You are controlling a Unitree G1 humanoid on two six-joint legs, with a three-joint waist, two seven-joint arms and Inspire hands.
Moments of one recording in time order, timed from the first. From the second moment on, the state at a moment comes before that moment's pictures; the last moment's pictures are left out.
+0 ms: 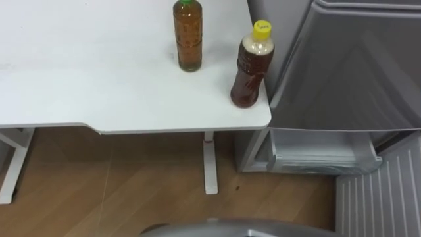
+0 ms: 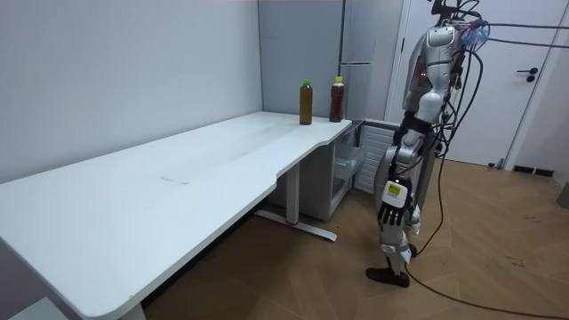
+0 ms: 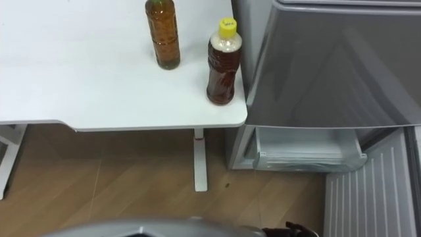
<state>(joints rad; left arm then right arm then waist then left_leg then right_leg) 0.23 0.18 0.02 1.12 0.35 0.20 -0.13 0.11 -0.25 0.05 1.29 0.24 0.06 0.11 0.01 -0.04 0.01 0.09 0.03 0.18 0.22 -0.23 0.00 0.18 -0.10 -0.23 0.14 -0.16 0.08</state>
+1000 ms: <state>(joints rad) 0.26 0.17 0.40 0.77 -0.52 -0.01 0.48 0.11 -0.26 0.05 1.30 0.19 0.07 0.10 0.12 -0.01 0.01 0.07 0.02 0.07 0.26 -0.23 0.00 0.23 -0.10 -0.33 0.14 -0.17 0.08</state>
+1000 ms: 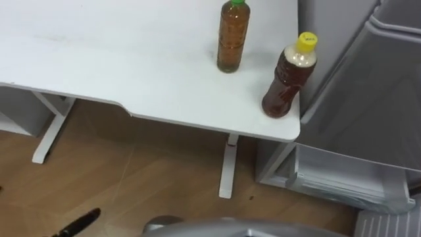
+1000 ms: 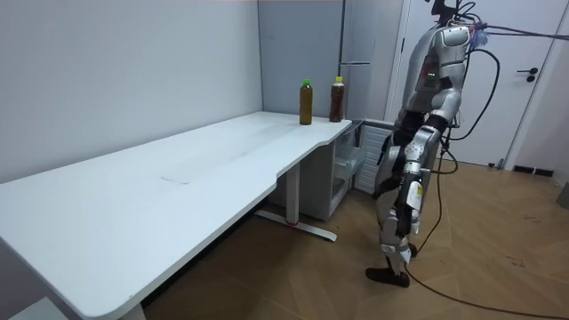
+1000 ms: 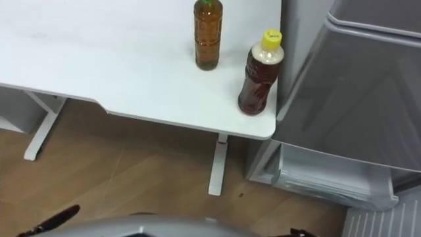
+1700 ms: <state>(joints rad) 0.24 0.16 0.14 -0.20 -0.29 -0.20 0.44 0.14 -0.25 0.03 1.32 0.19 -0.07 0.14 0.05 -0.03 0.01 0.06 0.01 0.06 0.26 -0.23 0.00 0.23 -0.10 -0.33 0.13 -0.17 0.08</state>
